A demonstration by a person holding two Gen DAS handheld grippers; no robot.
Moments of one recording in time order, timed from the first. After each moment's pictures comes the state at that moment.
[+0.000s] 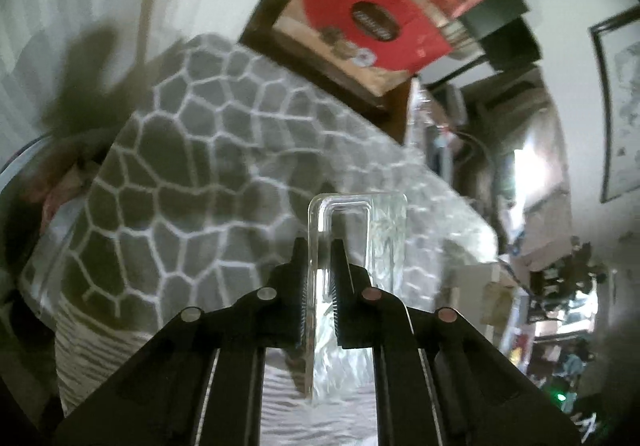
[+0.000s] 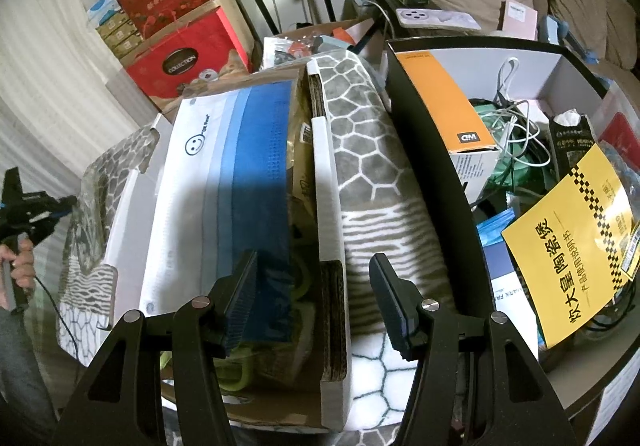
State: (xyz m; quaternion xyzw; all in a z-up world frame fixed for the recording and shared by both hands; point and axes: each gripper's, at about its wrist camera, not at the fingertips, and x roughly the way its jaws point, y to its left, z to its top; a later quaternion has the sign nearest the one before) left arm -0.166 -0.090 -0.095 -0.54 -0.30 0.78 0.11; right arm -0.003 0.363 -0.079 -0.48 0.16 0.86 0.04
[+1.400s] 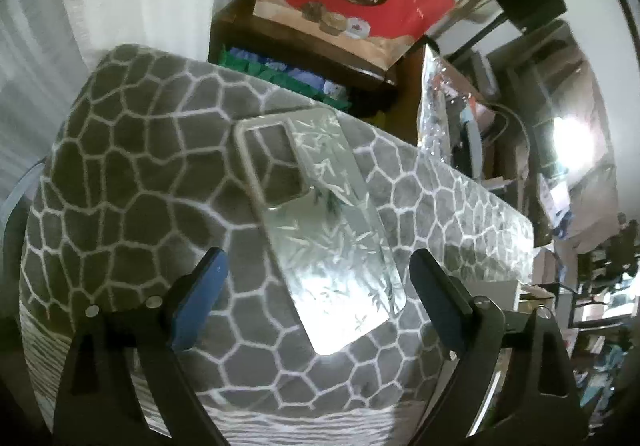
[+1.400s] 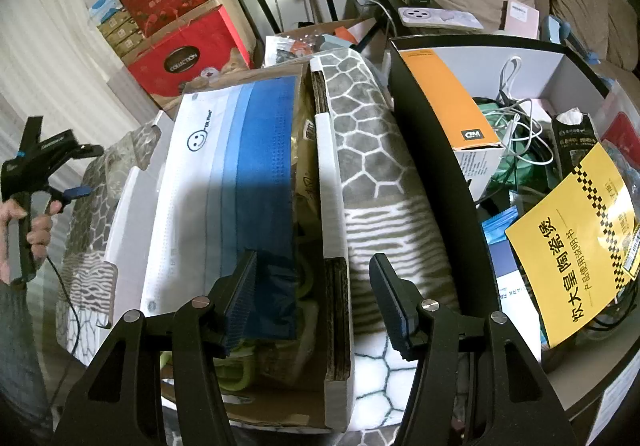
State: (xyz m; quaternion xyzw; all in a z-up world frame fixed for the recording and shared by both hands) left arm -0.210 0.020 -0.106 -0.59 -0.20 0.78 0.04; right arm -0.005 0.360 -0.079 -0.48 0.16 0.86 0.04
